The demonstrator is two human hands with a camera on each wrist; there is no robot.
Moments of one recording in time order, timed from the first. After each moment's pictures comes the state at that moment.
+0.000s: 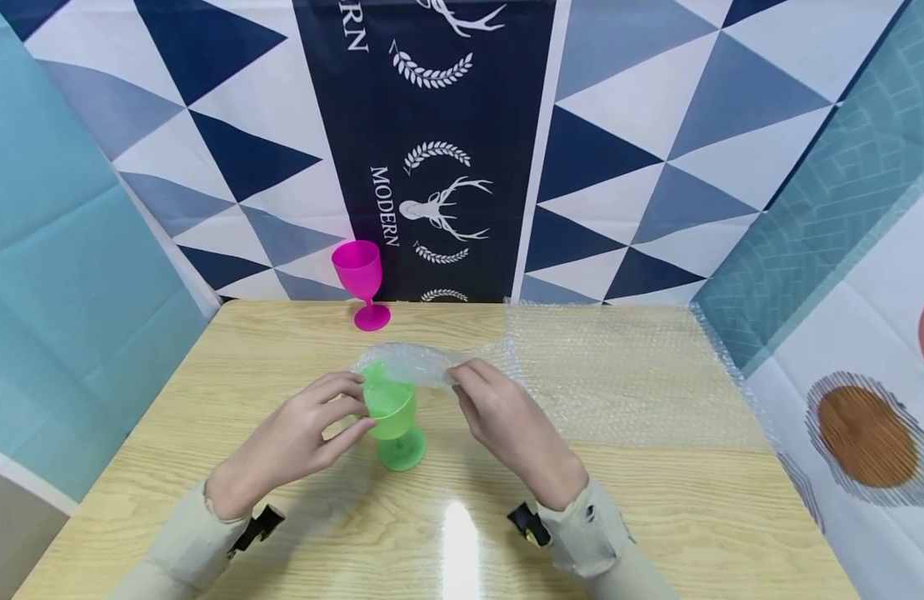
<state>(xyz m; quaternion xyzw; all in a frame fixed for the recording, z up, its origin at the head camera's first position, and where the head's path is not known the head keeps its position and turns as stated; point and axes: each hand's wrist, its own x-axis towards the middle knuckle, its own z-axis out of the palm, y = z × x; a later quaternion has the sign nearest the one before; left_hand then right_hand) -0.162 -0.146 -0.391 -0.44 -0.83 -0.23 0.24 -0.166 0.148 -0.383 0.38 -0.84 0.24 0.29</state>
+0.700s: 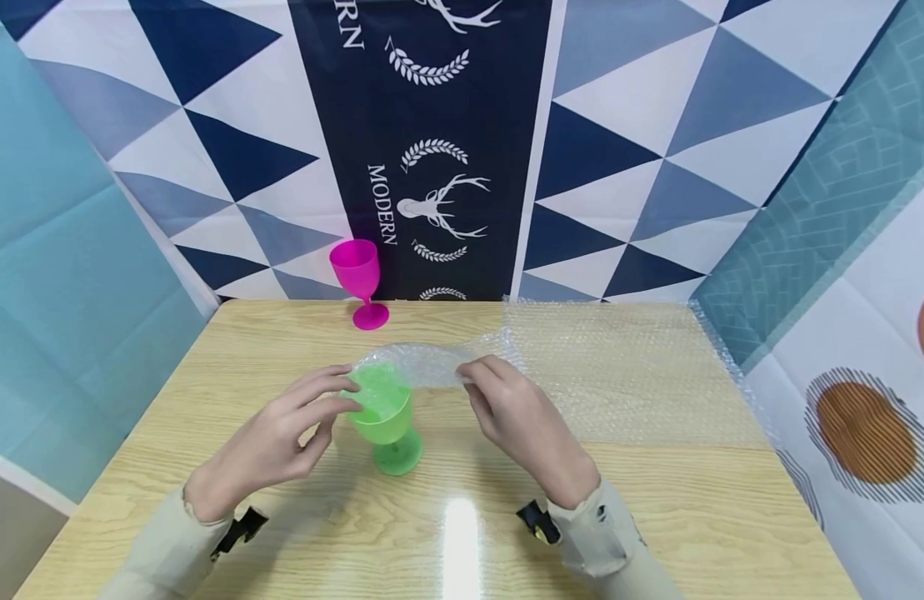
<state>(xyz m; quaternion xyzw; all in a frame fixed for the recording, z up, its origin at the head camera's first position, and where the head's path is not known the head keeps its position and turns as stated) -0.159 -0.167 -0.390 -0.47 -0.81 -0.23 0.25 -0.166 0.162 -0.384 0.36 -0.85 0.24 0.29</state>
